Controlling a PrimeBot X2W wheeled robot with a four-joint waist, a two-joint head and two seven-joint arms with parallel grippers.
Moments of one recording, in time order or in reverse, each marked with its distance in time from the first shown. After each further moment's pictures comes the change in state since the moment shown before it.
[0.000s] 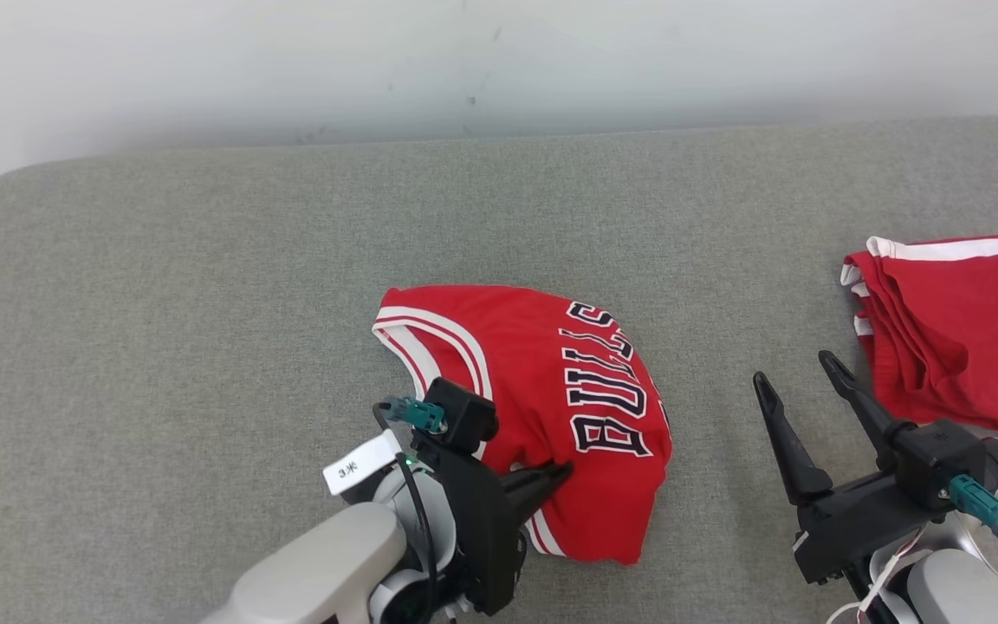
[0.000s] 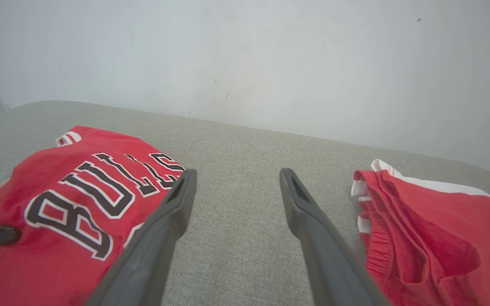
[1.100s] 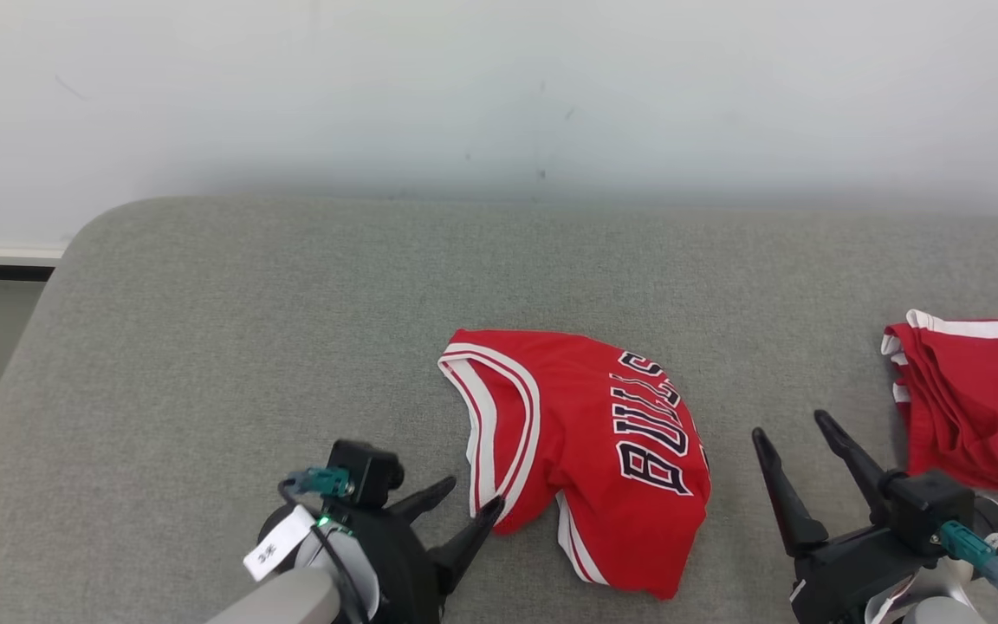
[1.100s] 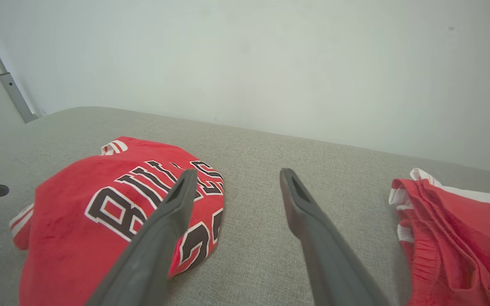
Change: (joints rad) left arm 0.101 0.058 -0.012 0.116 -0.018 0.019 -0.231; right arm 0.070 0.022 -0.004 0.068 0.028 0.013 -0.031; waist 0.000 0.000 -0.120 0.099
